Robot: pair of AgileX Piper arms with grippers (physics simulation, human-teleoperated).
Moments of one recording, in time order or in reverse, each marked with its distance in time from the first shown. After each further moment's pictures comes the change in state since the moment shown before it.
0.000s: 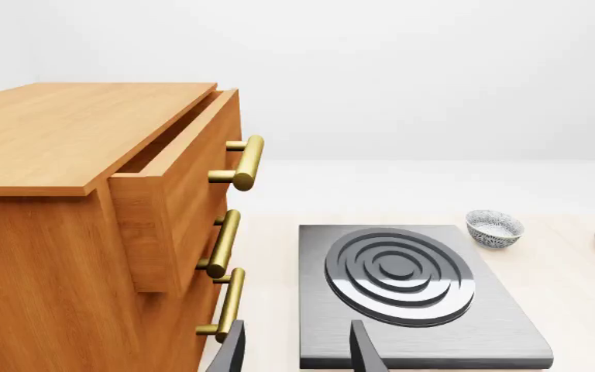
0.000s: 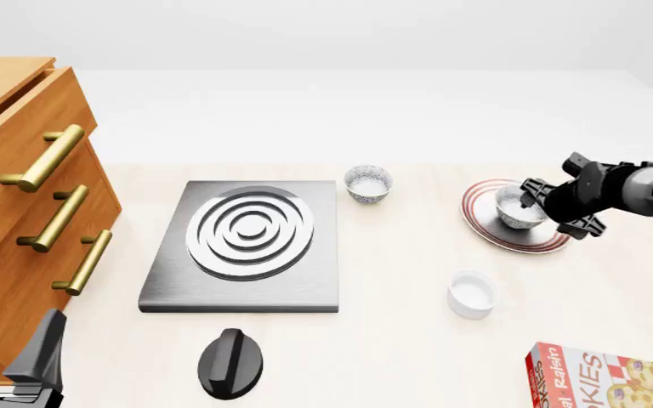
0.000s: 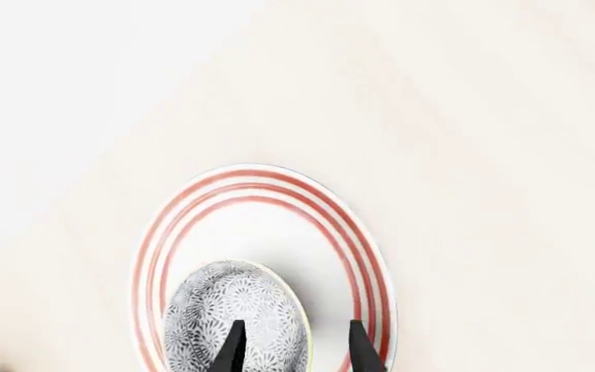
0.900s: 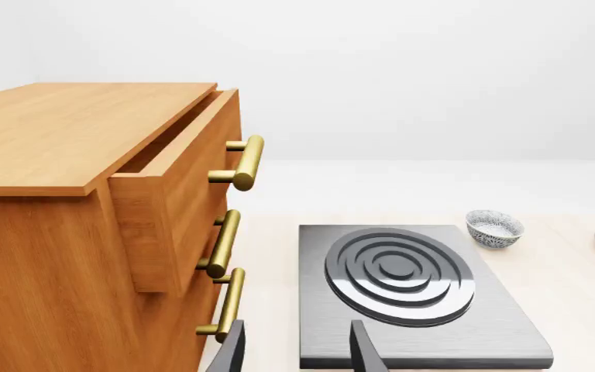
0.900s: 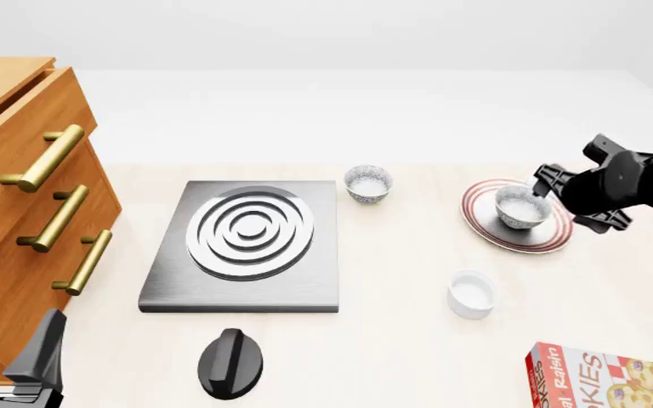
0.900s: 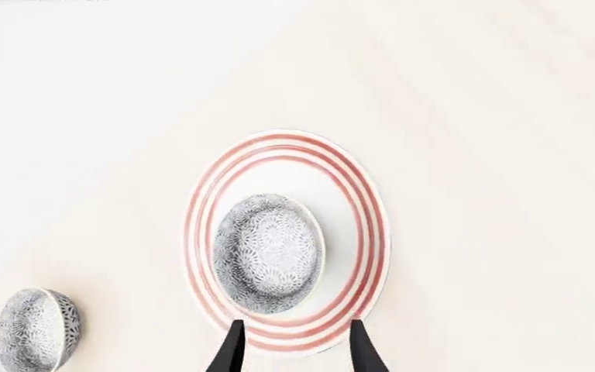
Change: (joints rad) left arm 0.000 0.000 0.000 0.000 0.000; right arm 0.022 -0.297 0.219 -0.002 0.006
